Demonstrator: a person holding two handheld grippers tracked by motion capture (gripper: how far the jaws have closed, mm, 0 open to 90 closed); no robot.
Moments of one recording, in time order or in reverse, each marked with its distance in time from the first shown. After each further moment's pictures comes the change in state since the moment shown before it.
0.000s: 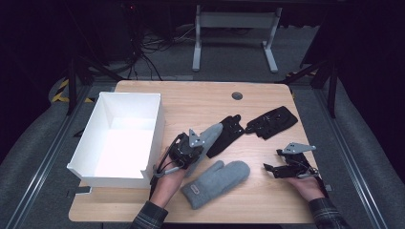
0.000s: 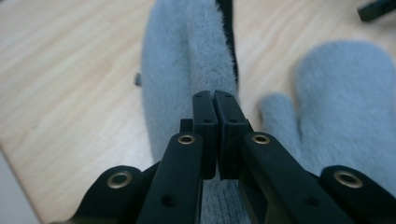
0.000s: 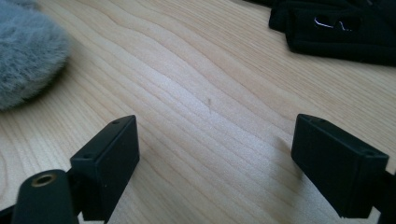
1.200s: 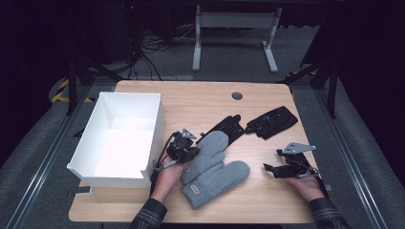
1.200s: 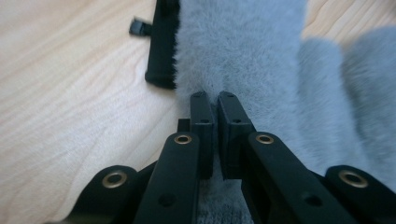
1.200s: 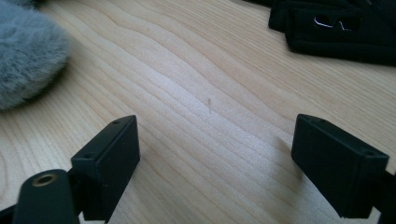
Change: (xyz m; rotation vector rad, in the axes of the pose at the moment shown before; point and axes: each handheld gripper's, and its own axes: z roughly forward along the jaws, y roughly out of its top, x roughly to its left) left arm 0.039 -0.018 0.037 0.023 -0.101 -0.210; right arm 0.000 0.000 0.000 -0.001 -0.001 0.003
